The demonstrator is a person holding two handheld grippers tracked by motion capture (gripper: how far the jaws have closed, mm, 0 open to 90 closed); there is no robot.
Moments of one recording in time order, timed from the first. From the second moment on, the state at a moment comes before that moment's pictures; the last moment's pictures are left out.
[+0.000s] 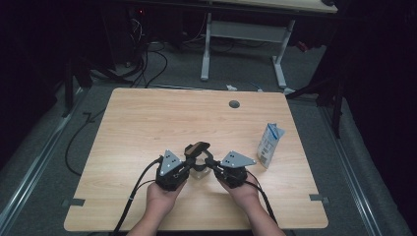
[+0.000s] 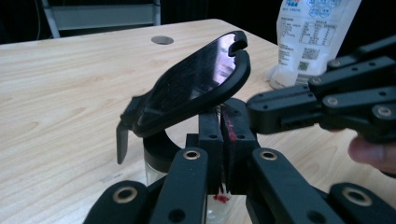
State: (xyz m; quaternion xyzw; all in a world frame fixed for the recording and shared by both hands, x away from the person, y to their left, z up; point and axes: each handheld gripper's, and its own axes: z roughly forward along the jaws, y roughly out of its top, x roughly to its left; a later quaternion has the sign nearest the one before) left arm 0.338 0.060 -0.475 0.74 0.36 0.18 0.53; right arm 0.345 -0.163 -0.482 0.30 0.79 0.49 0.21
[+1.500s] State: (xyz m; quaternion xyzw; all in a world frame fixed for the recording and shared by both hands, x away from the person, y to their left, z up) left arm 0.369 0.078 -0.467 0.71 0.42 0.21 0.52; right arm 0.345 -0.165 -0.484 0.29 0.79 0.49 0.21
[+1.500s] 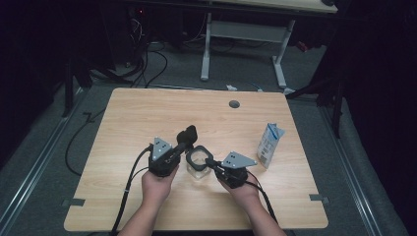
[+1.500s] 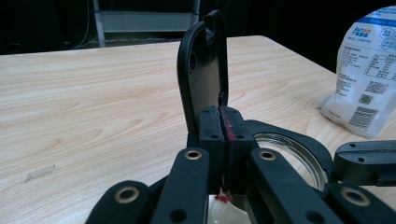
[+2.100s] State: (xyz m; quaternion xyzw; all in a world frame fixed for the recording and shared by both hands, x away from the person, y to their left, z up) left arm 0.341 0.114 -0.501 0.76 0.40 0.21 0.46; right arm 0.343 -0.183 -0.475 0.31 0.78 0.50 0.23
